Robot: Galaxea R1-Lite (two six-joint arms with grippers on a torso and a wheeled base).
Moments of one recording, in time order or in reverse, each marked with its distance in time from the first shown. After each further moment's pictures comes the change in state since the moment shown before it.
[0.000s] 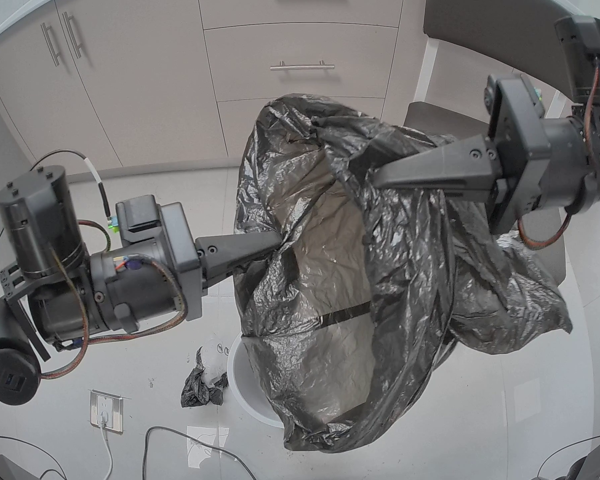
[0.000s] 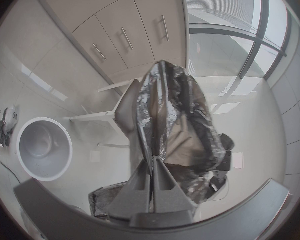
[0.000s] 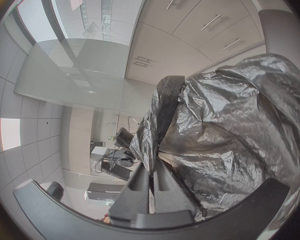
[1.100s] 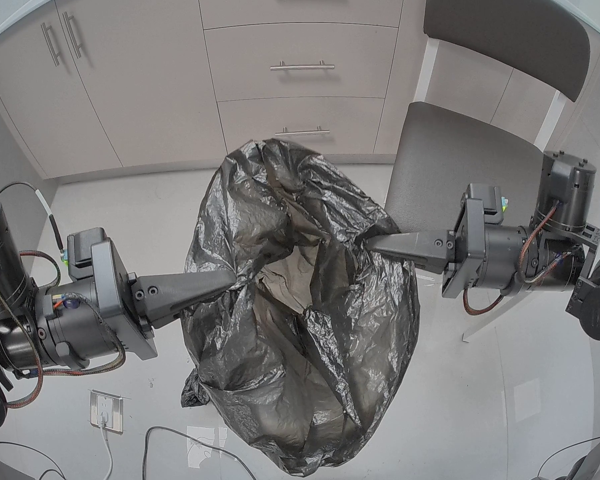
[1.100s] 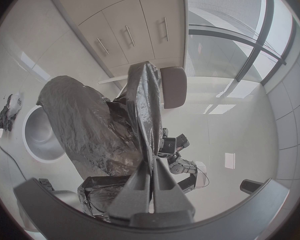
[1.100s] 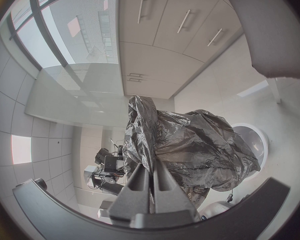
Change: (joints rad) left arm 0.052 -0.174 0.168 -0.006 -0.103 -0.066; right arm -0.151 0.094 0.635 -0.957 0.109 0.246
